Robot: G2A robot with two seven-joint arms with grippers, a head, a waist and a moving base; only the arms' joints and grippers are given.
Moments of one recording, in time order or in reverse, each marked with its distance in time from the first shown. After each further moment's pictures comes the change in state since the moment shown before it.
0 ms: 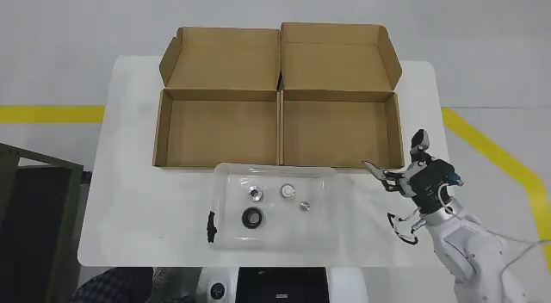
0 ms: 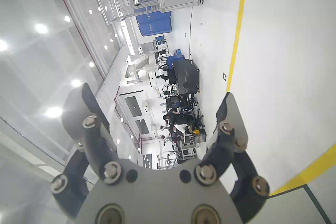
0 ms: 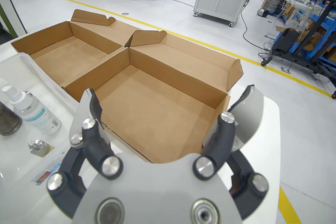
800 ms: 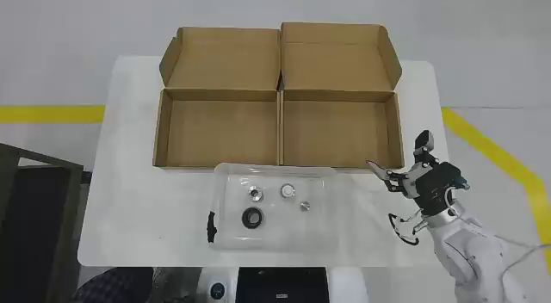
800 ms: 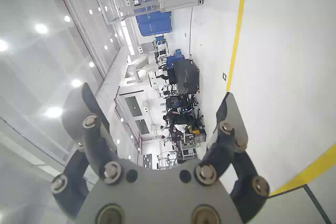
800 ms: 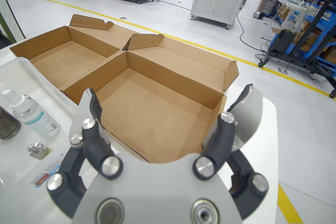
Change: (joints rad) left arm 0.000 0.000 0.000 0.000 0.000 0.000 0.000; right arm -0.018 -0.003 0.005 0.016 0.023 0.015 -0.074
